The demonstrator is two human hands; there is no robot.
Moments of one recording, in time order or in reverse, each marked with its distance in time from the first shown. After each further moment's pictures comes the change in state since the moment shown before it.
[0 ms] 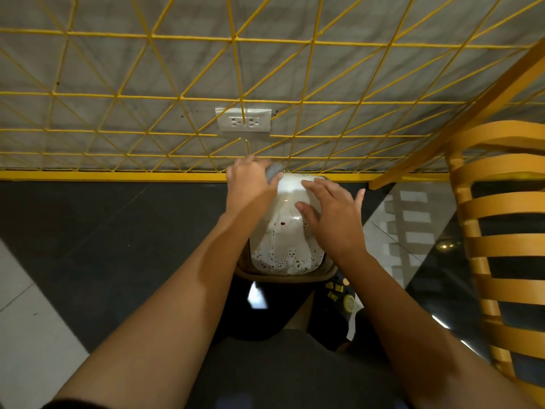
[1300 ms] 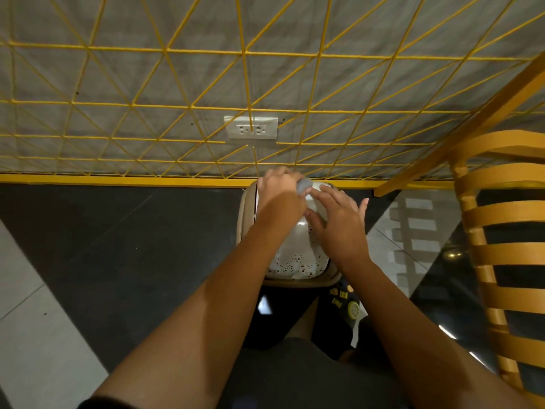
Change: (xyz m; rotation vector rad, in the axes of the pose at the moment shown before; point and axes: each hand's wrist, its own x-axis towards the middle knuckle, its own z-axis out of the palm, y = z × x) left_hand -0.006 0.026 0.016 0.088 -0.090 0.044; right_hand -0.001 0.002 0.005 0.060 0.008 0.021
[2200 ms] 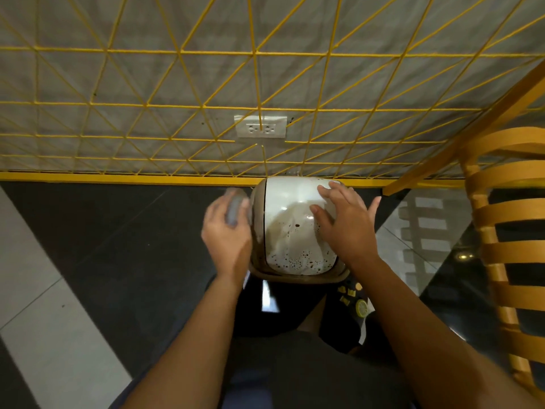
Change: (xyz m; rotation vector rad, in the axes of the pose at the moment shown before) left_hand -0.079 -0.052 -0.022 -0.607 0.529 -0.417; right_hand -0.004 -0.004 -0.002 0.007 0.015 0.012
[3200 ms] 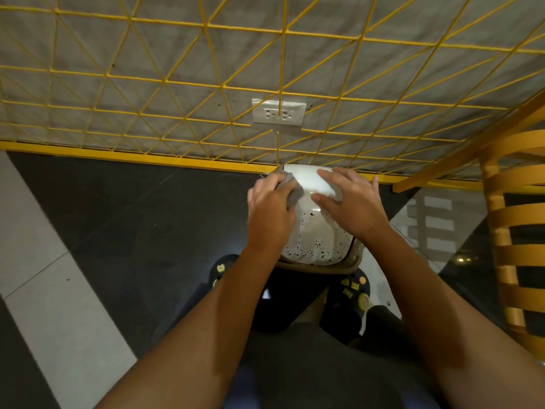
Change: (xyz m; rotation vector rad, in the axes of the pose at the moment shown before) left_hand 0.001 0.005 0.023 0.386 -0.241 0.448; right_hand 0.024 -0.009 -0.003 -0.067 -0.187 -0.129
